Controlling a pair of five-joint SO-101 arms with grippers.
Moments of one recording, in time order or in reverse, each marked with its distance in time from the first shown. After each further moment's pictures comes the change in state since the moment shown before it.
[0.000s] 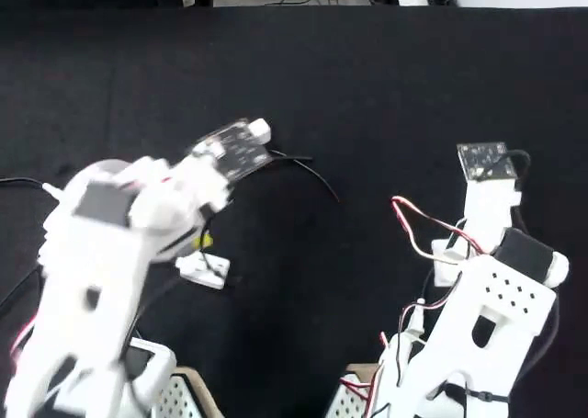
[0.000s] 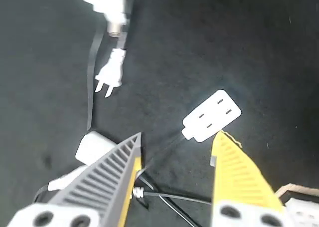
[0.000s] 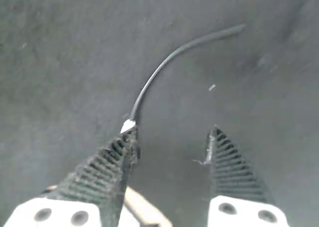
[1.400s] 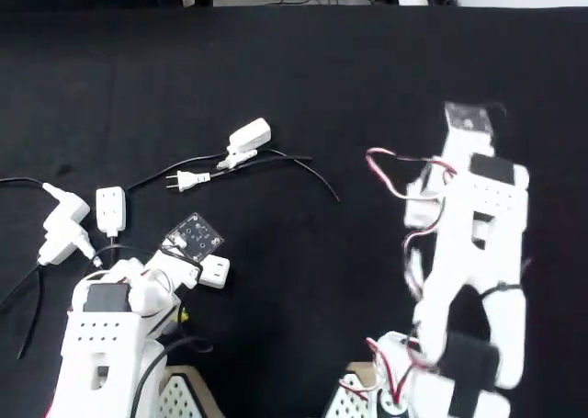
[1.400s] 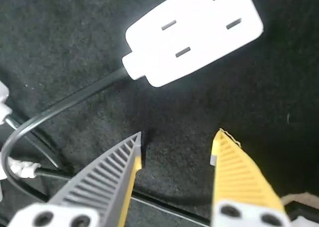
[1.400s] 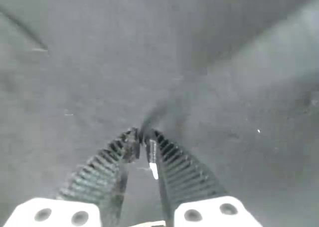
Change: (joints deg) left arm -13.0 -22.9 58.7 -24.4 -1.2; right arm -16.3 28.6 -18.5 -5.6 -23.0
